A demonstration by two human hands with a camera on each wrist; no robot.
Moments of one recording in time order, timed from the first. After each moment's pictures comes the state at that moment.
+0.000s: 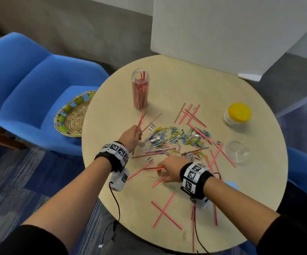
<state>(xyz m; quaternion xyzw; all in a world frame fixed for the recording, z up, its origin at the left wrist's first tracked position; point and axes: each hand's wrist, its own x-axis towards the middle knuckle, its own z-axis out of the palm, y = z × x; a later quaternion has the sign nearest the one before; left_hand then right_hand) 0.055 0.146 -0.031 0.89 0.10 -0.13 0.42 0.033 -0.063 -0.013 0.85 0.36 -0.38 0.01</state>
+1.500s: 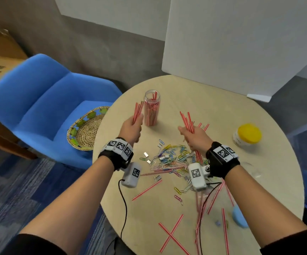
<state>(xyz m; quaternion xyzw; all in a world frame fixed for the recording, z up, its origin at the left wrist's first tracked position) 0.092 0.173 0.043 0.71 0.21 0.00 0.67 0.137 -0.060 0.058 0.83 0.00 -0.27 -0.50</state>
